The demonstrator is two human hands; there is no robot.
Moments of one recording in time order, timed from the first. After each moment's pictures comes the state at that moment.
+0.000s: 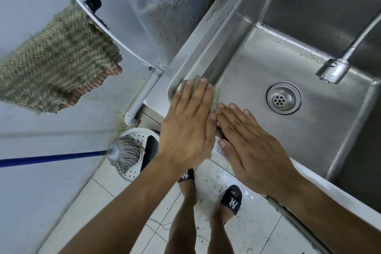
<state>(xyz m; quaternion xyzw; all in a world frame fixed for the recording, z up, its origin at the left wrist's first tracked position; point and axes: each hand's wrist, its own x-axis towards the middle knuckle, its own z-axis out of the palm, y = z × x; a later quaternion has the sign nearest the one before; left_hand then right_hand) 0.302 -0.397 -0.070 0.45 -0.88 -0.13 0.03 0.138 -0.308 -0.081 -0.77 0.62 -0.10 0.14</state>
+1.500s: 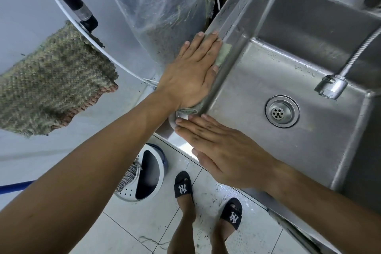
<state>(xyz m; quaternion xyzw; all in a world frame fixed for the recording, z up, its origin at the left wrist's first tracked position) 0.266 -0.554 -0.069 0.35 -0.92 -0.15 0.02 0.158 -0.380 -0.077 -0.86 0.47 -0.09 0.17</state>
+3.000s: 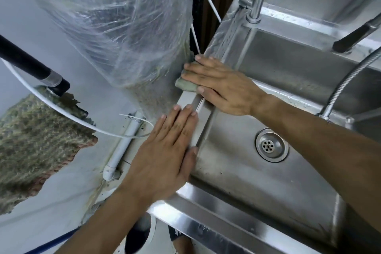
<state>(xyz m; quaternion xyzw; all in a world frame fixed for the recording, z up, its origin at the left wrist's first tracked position) 0.302 -0.531 -0.078 0.31 -0.94 -0.11 0.04 0.041 -0.576 -0.075 -0.83 0.53 -0.12 0.12</state>
